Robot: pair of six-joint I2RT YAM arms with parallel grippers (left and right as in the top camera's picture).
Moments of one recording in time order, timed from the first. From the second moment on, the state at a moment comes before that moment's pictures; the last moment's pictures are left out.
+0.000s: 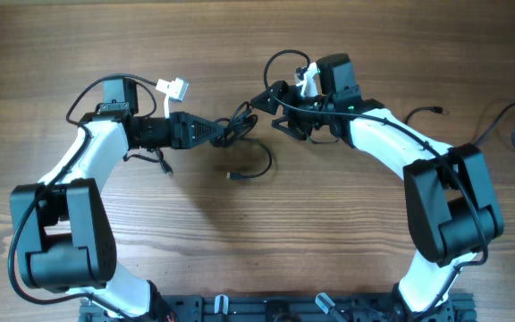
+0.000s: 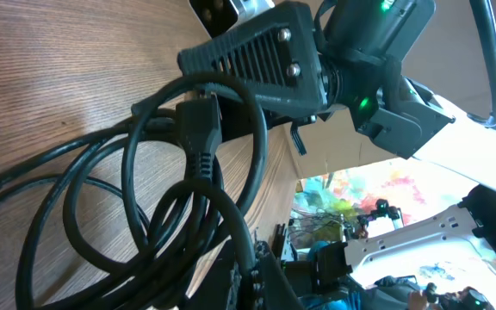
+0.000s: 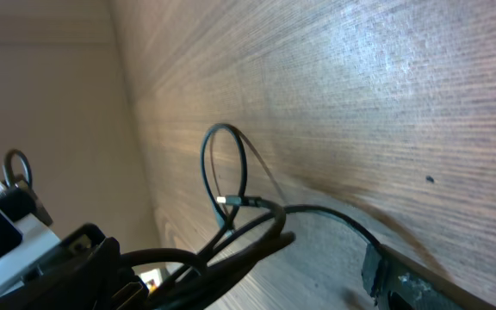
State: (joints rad) left arm 0.07 1.78 1.05 -0.58 1.33 0.12; right arm 0.35 1.93 1.17 -0.06 -0.76 0.90
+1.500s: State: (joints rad) left arm 0.07 1.78 1.05 -0.52 0.90 -1.46; right arm 0.83 1.71 1.17 -0.35 -0.13 -0.02
